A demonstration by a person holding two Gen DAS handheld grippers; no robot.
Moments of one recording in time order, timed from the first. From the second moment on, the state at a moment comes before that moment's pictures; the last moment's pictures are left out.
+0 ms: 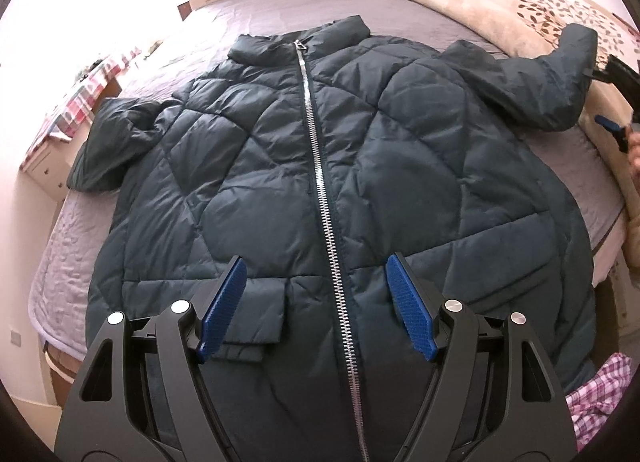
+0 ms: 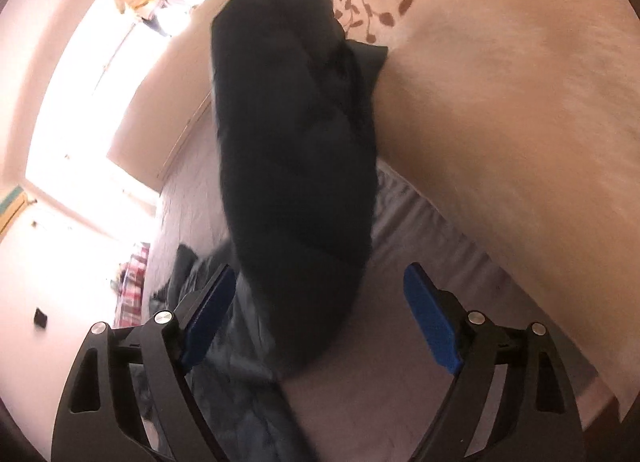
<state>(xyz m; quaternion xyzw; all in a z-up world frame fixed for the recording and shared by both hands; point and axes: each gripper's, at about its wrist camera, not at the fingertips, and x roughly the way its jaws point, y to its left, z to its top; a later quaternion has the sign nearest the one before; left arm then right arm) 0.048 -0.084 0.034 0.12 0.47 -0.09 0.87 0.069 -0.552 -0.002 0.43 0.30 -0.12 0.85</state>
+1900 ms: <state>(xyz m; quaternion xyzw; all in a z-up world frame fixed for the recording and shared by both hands) 0.085 0.055 0.034 -0.06 0.45 -0.04 0.89 0.300 -0.237 0.031 0.27 0.43 0.02 0.86</state>
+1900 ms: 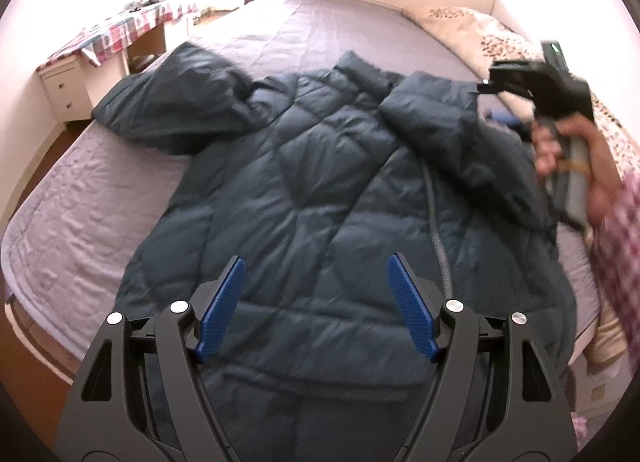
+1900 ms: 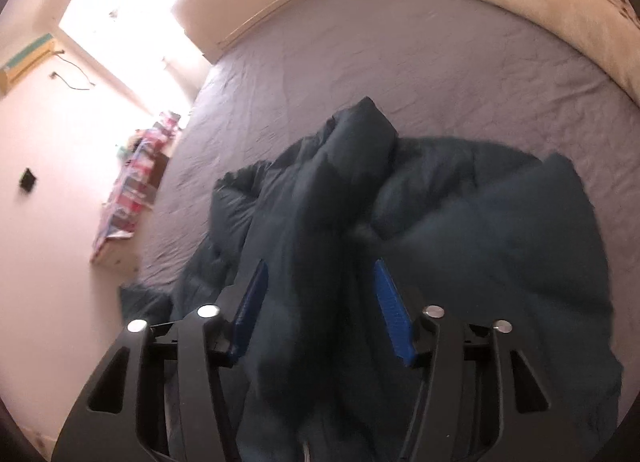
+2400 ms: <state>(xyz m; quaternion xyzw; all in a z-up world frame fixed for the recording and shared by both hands) 0.074 0.119 0.033 -0.09 0.44 0.02 0.89 0.233 -0.091 0.060 0.11 0.46 0.26 0.84</state>
